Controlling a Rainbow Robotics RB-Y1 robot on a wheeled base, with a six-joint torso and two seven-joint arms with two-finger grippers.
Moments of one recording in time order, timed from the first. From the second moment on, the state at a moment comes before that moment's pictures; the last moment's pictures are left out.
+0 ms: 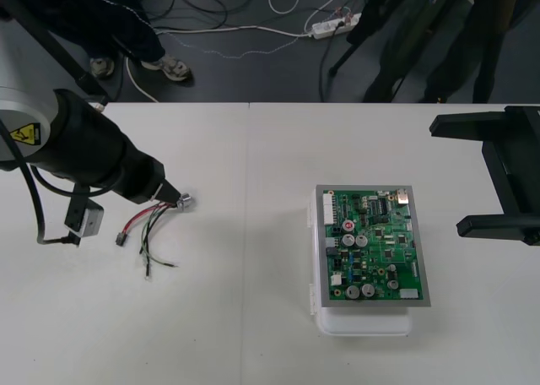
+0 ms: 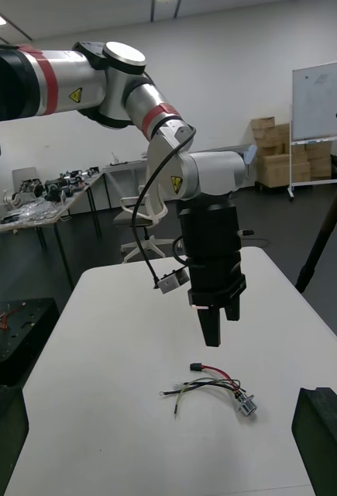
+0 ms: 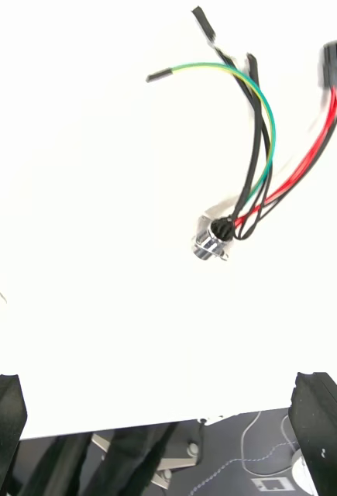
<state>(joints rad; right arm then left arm) -0.15 -0.57 -0.35 -1.99 0.94 -1.57 -0.48 -1.57 1.33 -1.75 -1.93 -1.61 -0.71 -1.11</state>
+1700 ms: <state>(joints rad) -0.12 -0.57 -0.35 -1.99 0.94 -1.57 -0.44 -1.58 0.80 -2.03 -1.42 -1.76 -0.69 -1.11</state>
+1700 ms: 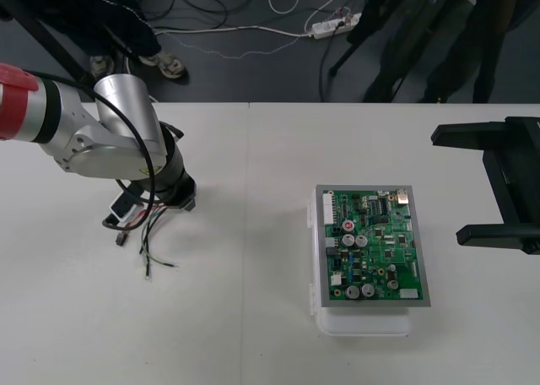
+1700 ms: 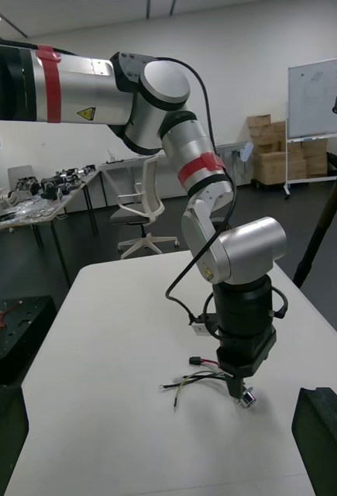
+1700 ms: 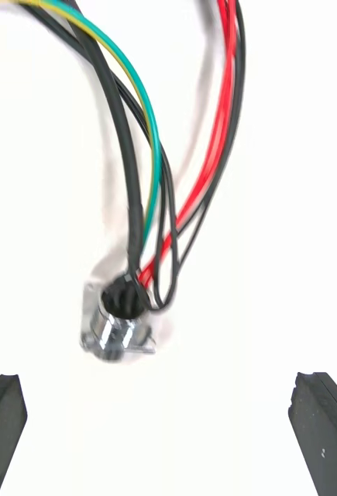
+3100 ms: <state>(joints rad) -0.11 -0.57 -0.35 -1.99 0.93 -1.57 -0.44 -1.47 0.69 -2.03 -1.29 -1.83 -0.69 -1.11</state>
